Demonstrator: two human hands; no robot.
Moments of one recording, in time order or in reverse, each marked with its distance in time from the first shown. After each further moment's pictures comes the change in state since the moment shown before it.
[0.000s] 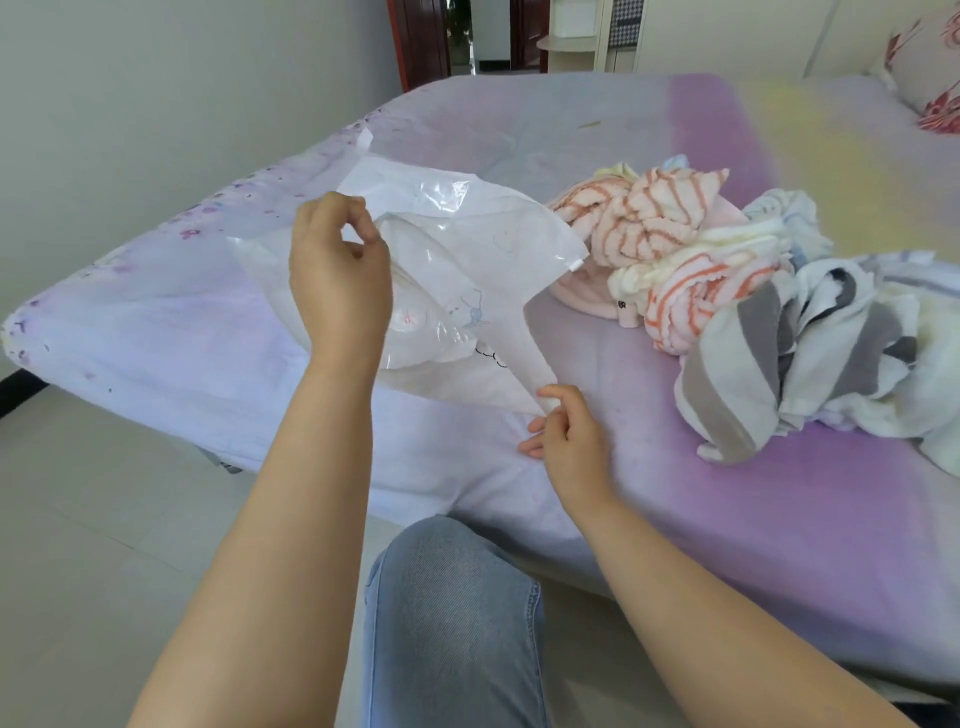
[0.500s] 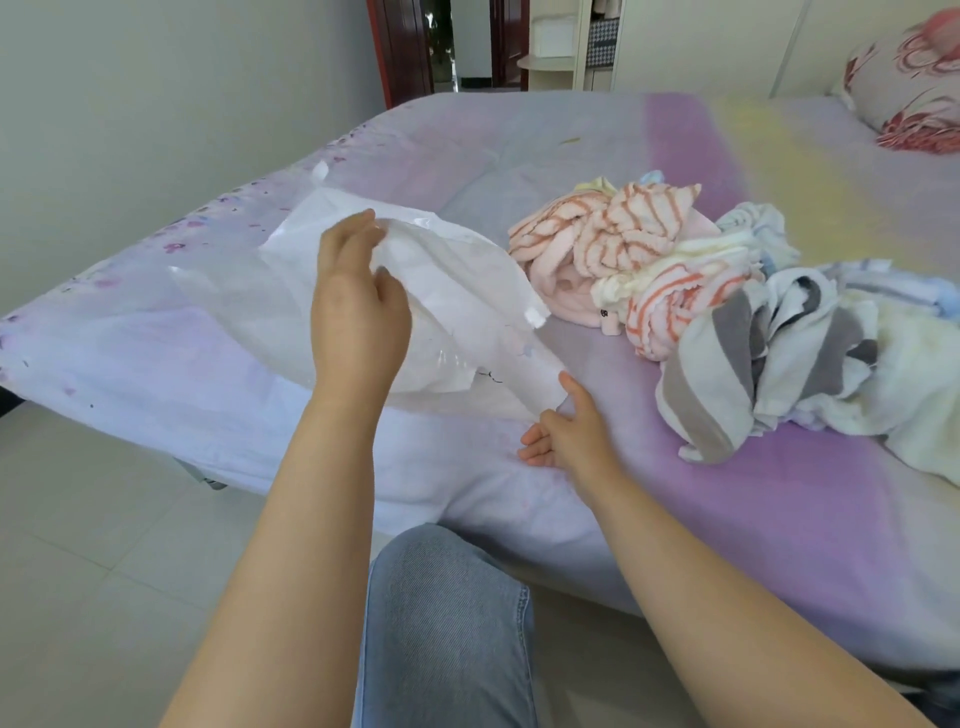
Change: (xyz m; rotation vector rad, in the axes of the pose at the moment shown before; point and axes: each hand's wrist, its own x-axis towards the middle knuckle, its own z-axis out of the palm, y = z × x) left_hand -0.024 0.003 -0.003 0.096 -0.154 0.181; right_hand 0.020 -0.023 -0.018 0.235 -0.069 0.428
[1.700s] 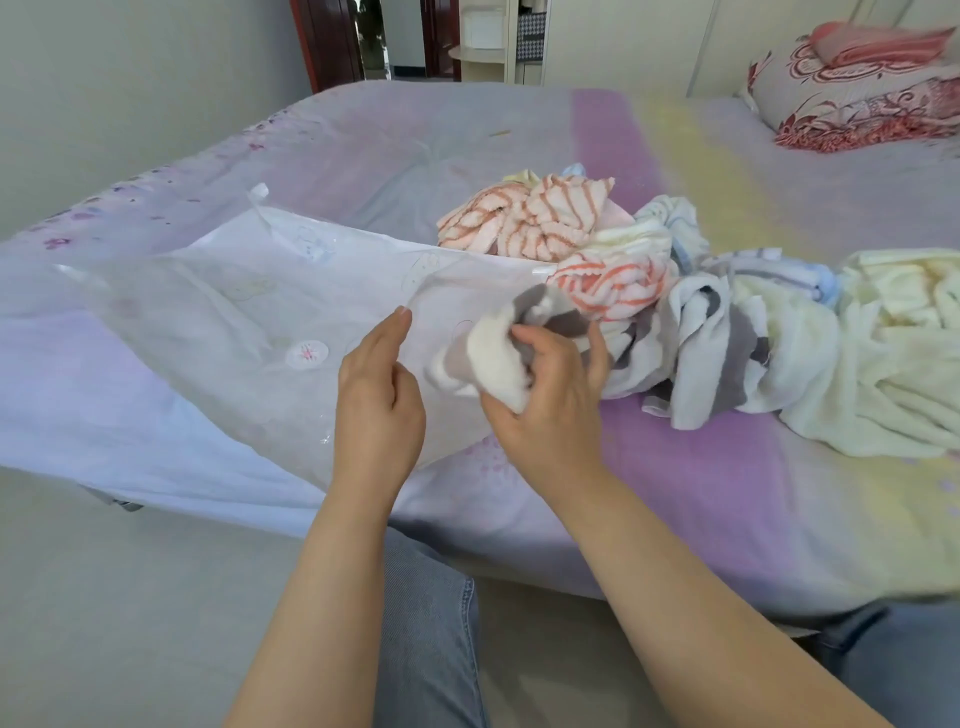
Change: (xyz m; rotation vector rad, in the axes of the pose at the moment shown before) left_hand -0.090 0.017 0.044 -0.164 -0.254 -0.130; right_hand -0.059 -0.051 -0.021 -0.814 0.484 -1.244
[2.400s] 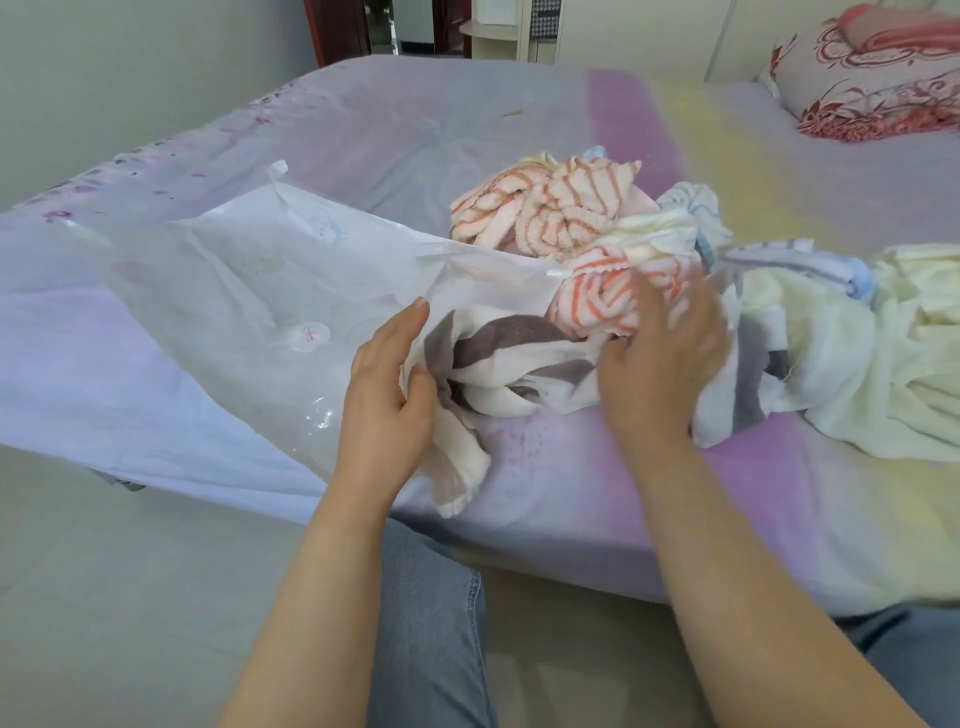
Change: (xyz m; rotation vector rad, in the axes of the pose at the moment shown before) left_hand -0.004 -0.010 -0.005 -0.112 -0.082 0.012; right_hand 0.025 0.055 -0.022 -0.522 -0.063 0.414
